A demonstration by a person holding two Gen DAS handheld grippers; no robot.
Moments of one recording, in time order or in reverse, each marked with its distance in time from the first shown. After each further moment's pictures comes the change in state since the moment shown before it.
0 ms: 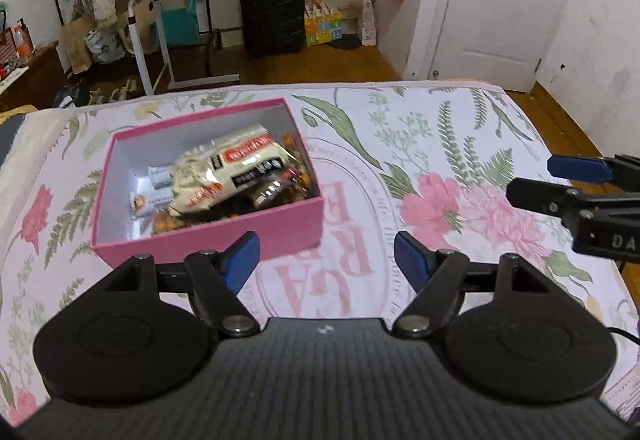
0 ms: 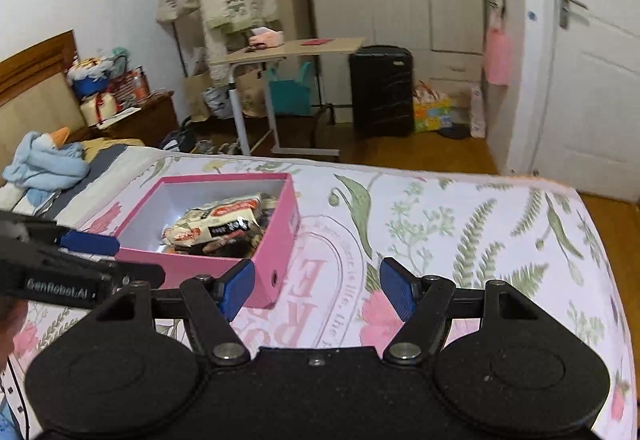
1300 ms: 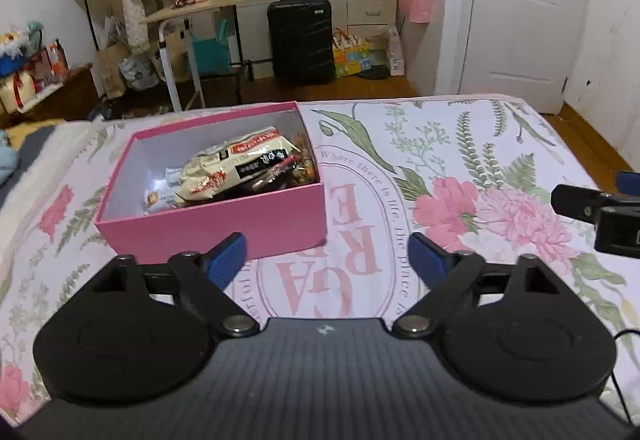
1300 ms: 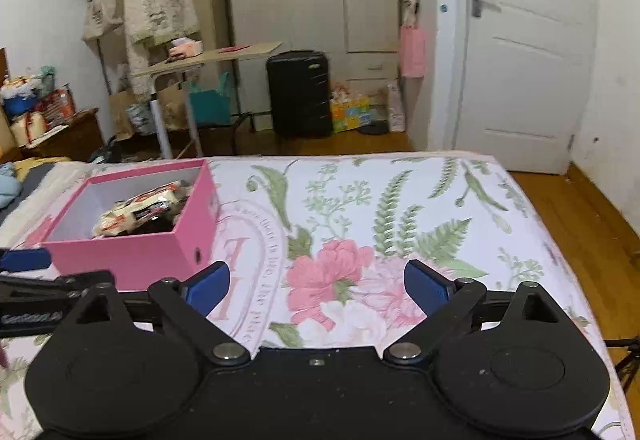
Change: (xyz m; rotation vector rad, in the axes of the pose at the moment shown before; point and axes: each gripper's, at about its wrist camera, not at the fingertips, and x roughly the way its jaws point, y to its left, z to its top) left arm 0.008 -0.035 -0.055 -0.011 -0.133 0.118; right arm -0.021 -0.017 -0.061 0.086 -0.064 -0.241
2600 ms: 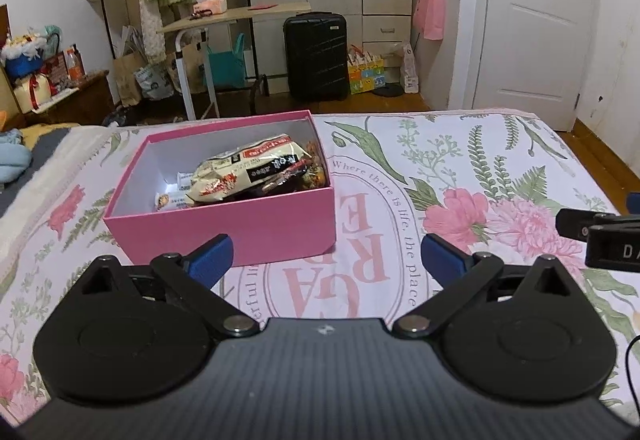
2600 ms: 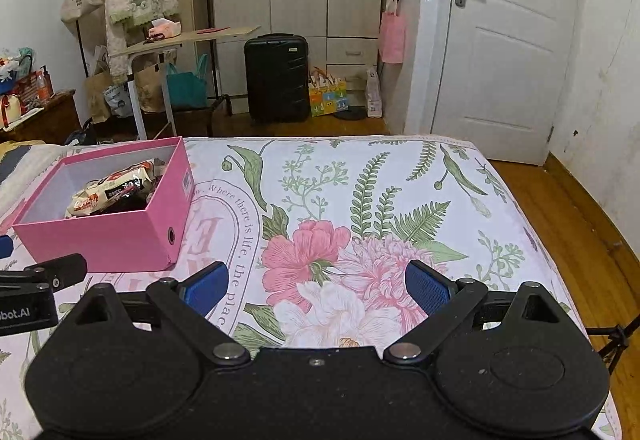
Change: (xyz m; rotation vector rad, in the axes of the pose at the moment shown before) left arm -0.002 -0.007 -0.015 -0.001 -0.066 0.057; right arm 0.009 0.000 -0.010 -0.016 0.057 -0.066
